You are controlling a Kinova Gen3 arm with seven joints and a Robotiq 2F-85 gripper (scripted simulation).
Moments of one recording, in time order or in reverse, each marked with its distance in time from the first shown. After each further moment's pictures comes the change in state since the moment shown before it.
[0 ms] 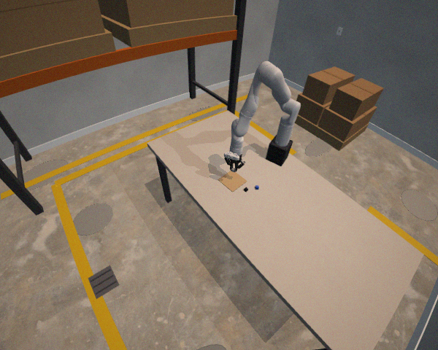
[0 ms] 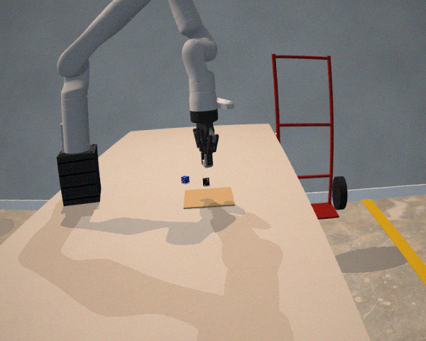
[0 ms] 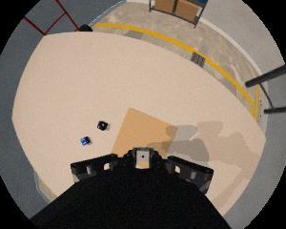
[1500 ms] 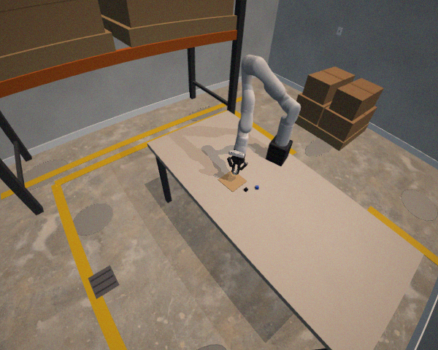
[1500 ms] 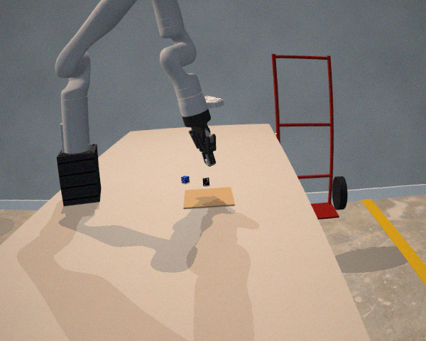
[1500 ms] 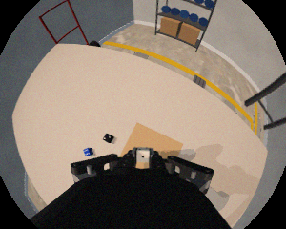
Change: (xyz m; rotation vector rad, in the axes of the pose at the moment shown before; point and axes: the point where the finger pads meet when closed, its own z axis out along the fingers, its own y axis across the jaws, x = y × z) arm 0.013 -0.017 0.003 0.000 0.234 -0.051
